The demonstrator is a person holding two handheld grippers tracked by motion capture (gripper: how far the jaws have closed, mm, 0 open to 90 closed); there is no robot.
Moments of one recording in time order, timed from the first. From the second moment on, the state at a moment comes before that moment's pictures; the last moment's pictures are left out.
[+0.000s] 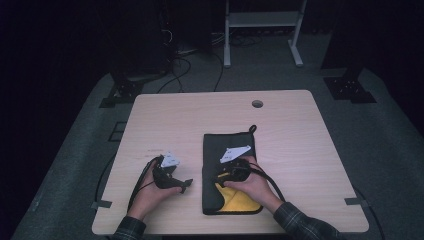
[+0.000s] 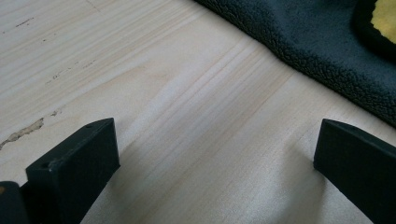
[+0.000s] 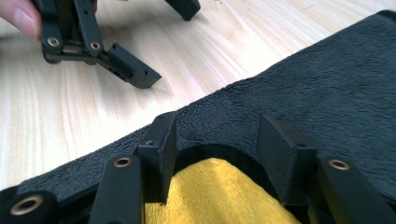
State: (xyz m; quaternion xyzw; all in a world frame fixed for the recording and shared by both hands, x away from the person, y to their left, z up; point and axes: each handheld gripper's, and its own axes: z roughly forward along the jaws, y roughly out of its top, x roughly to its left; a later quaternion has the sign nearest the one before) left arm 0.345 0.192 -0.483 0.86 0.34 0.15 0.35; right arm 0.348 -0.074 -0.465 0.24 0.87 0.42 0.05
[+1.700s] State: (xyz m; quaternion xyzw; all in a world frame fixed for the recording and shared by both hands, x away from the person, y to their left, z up) left arm 0.345 0.192 -0.484 0.86 0.34 0.15 0.36; right arm 0.286 -0.177 -0.457 0.27 0.87 0.41 0.04
